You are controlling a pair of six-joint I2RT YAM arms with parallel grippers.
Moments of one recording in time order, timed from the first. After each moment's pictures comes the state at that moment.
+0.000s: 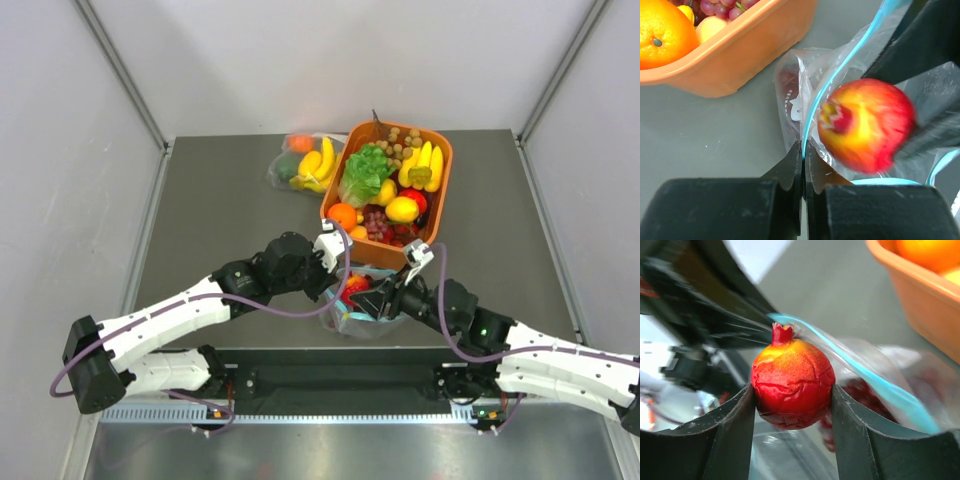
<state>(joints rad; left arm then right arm) -0.97 1.12 0.89 -0.32 0.06 -0.02 1.07 0.68 0.36 0.18 0.16 0.58</state>
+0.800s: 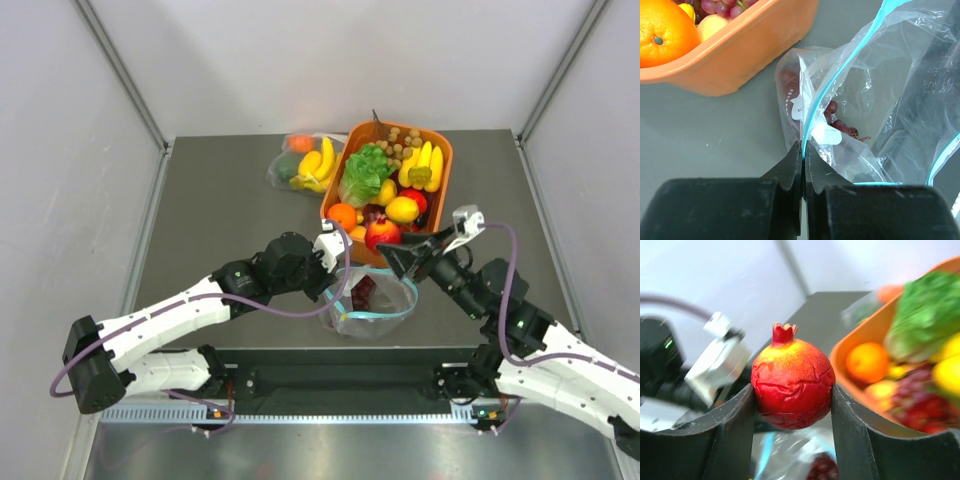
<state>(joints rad) -0.97 1.12 0.89 -0.32 0.06 -0.02 0.97 0.57 0.59 0.10 0.23 0.42</state>
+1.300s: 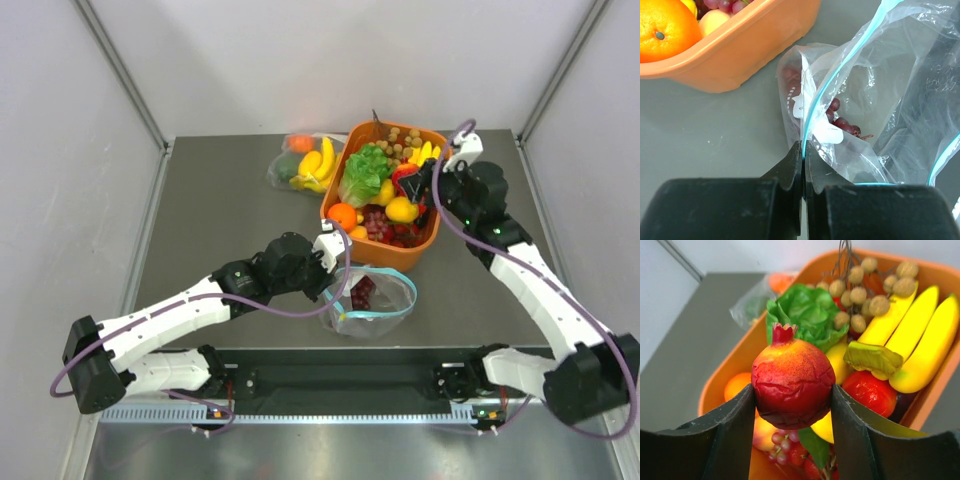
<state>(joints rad) -0.97 1.12 0.89 -0.33 0.05 -0.02 0.32 1.12 0.97 -0.02 -0.13 0.29</state>
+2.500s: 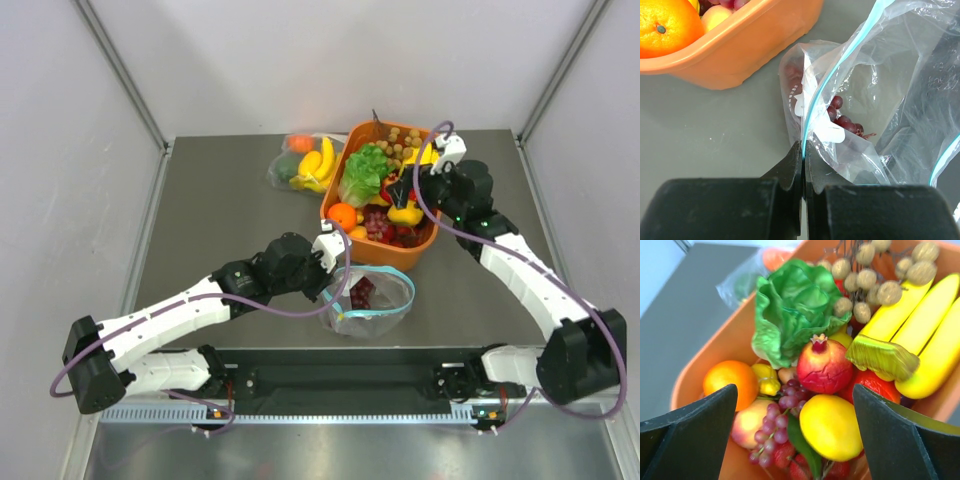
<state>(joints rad) -0.97 1.12 0.89 -0.35 0.04 -0.02 0.31 1.27 0.98 0.01 -0.18 0.21</state>
